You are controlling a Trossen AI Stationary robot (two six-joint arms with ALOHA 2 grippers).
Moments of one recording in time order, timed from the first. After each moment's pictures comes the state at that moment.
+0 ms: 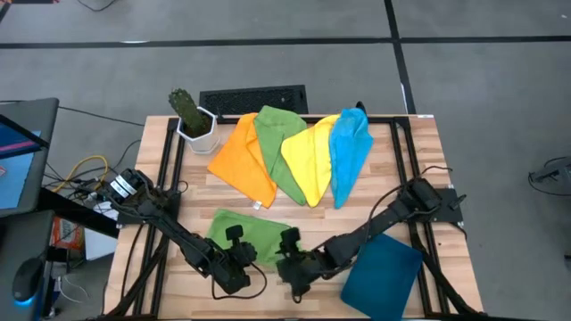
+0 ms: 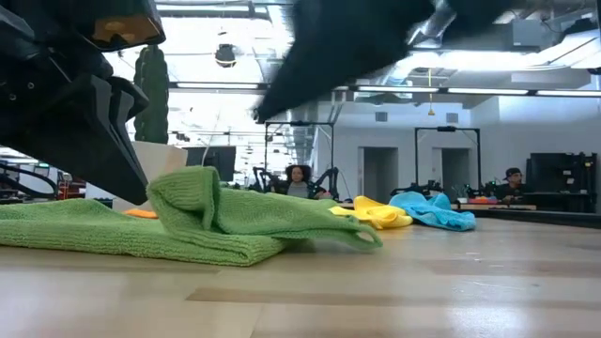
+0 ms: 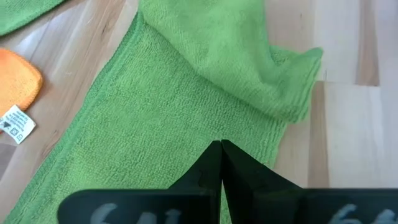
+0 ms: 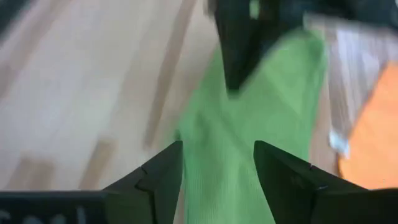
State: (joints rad) left arm -0.71 1.79 0.95 -0.30 -0.61 -0.74; right arm 0.54 2.07 1.52 -0.41 0.45 0.01
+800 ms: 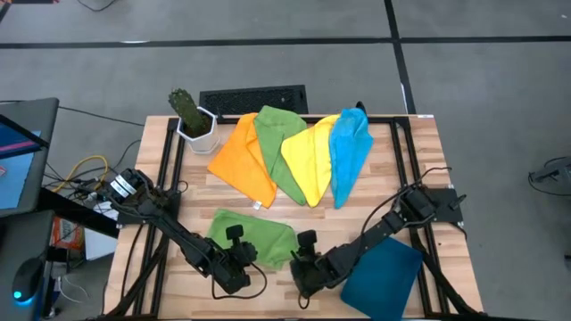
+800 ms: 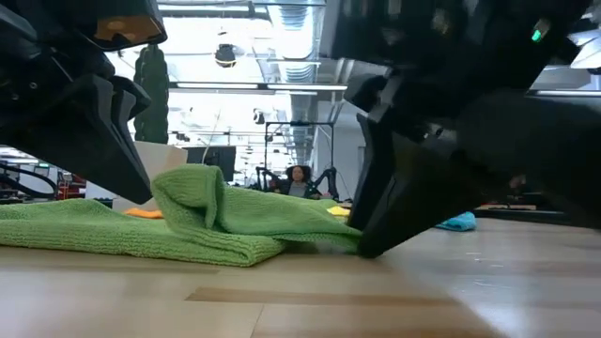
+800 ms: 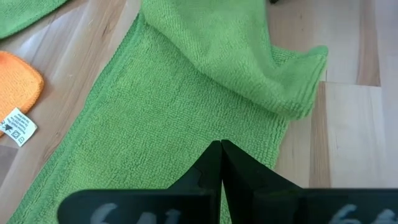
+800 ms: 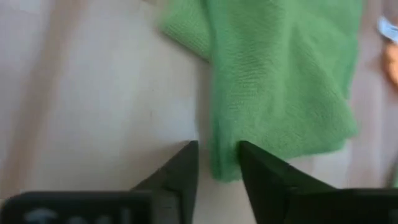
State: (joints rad) left arm -0.70 1.79 0.95 -0.30 -0.61 -0.73; right arm 0.58 2.16 1.45 -0.58 0.53 0.19
